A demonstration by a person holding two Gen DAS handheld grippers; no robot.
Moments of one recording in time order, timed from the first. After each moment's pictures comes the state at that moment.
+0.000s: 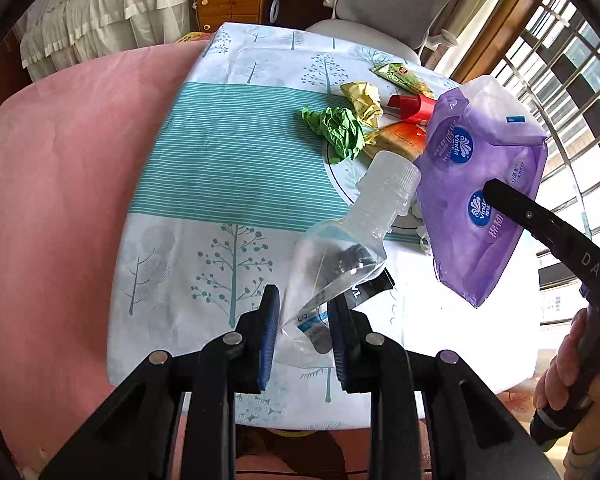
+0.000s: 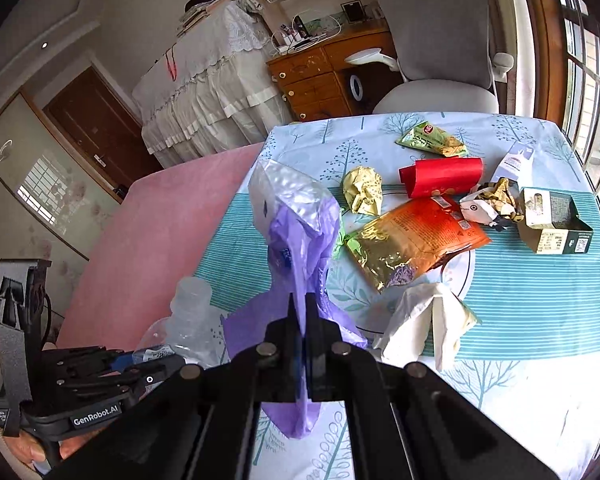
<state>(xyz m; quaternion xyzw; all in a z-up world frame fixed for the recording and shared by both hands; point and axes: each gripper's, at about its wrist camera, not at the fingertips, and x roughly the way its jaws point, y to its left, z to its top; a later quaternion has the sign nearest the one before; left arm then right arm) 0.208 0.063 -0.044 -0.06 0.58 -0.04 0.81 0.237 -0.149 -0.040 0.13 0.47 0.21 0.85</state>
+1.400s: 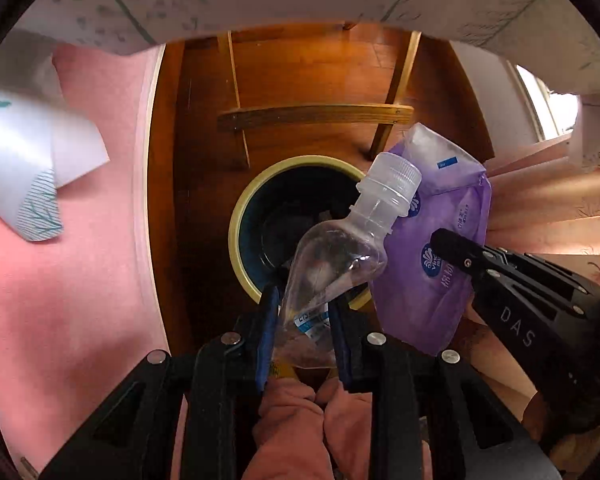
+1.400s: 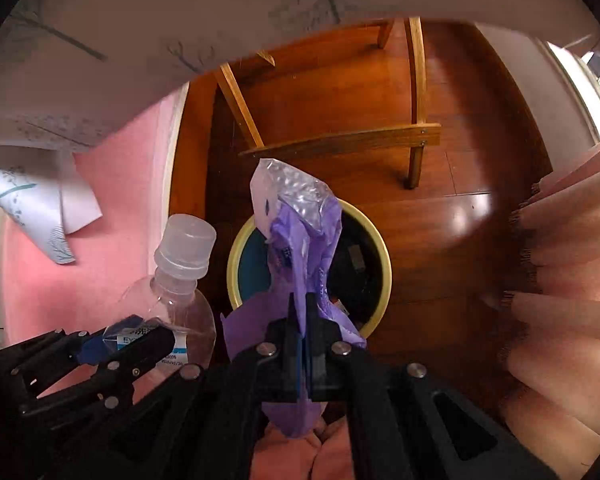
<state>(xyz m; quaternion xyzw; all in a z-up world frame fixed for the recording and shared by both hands) -0.051 0.026 -0.388 0.03 0.70 -0.10 0.71 -0.068 -0.111 -0.397 0.15 0.66 0.03 0.73</state>
